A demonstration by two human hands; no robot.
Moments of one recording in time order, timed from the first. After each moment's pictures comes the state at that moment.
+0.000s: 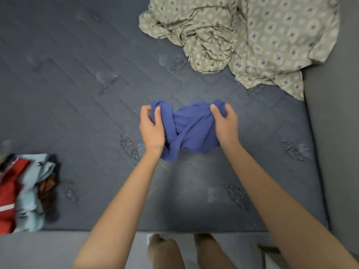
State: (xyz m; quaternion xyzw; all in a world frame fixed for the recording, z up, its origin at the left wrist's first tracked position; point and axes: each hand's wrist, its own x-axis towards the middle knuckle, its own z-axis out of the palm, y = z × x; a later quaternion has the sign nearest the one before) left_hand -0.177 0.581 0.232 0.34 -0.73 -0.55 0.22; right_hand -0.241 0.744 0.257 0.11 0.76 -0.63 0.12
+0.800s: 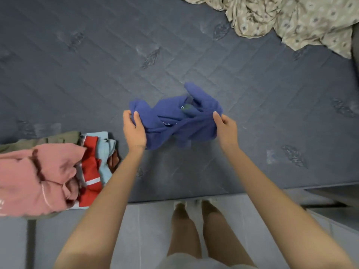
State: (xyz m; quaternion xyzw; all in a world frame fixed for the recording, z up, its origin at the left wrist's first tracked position) left_hand 0.024 0.275 0.194 0.37 -0.79 -0.47 0.16; right_hand -0.037 0.505 0.202 0.18 0.78 -0.59 0.14
